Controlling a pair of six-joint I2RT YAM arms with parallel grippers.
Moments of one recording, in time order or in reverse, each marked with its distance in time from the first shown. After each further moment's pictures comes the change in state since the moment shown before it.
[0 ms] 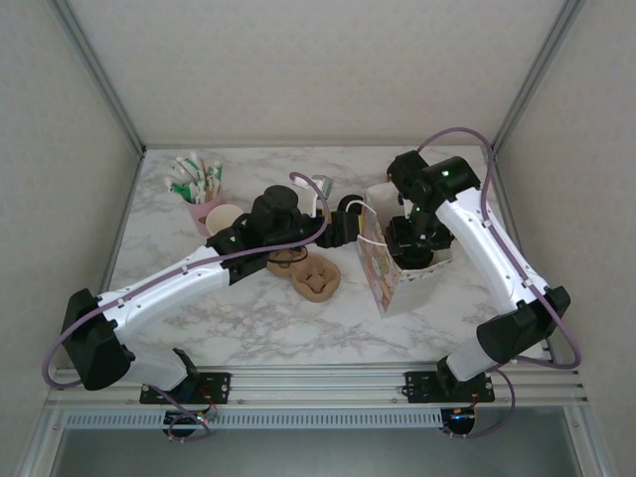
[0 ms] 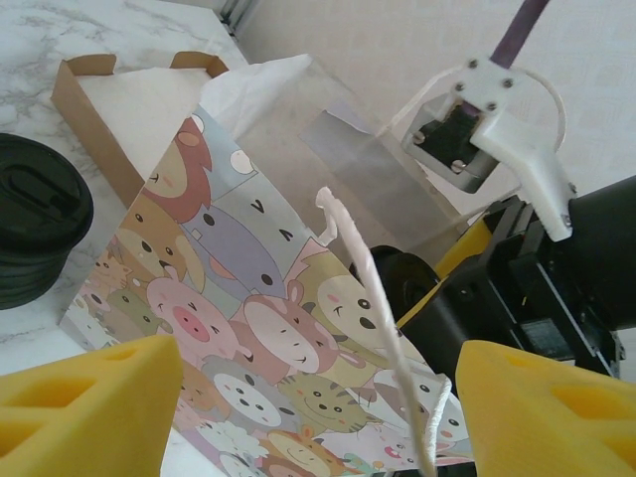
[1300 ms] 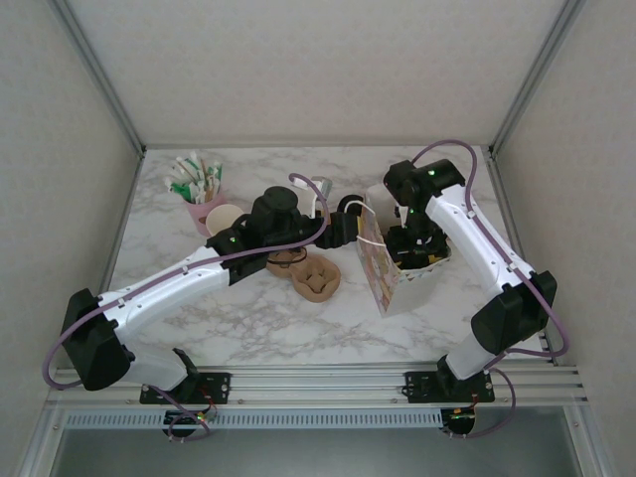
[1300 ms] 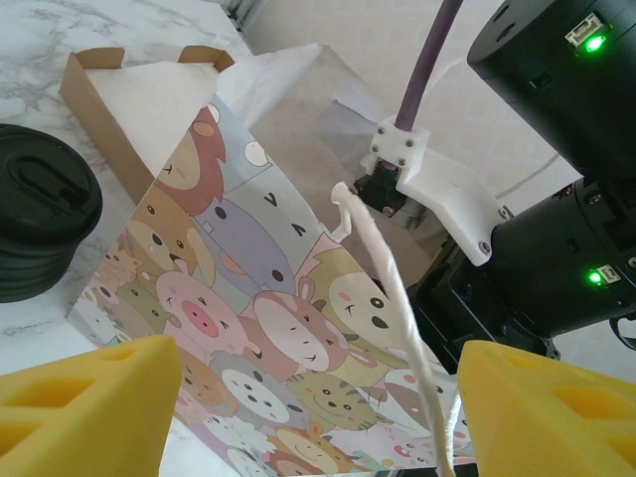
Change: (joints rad) left arm 0.005 -0.001 -0.013 0.000 -0.001 0.000; right arm -0.031 0.047 -0.098 -0.001 -0.049 -0.031
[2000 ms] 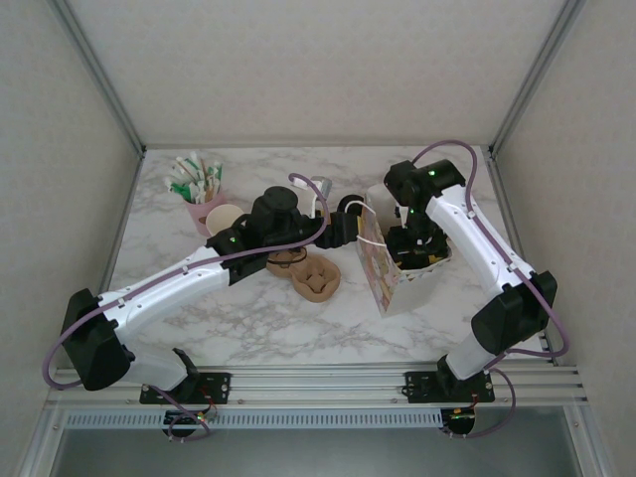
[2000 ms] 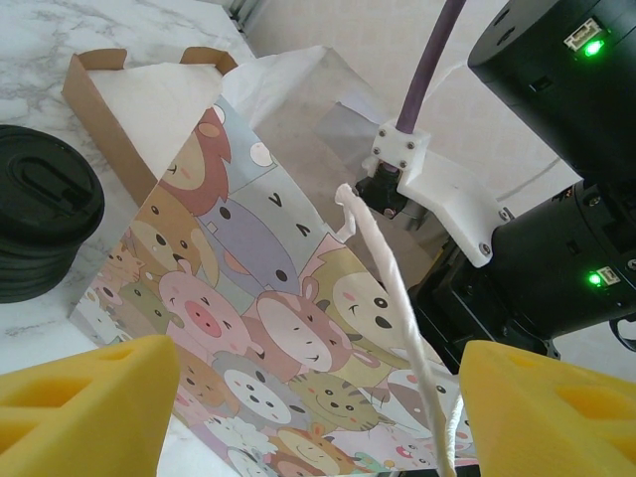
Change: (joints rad) left arm 0.000 0.000 0.000 0.000 -0.004 0.000; right arm -0.003 -0.003 -0.009 0.008 0.000 -0.006
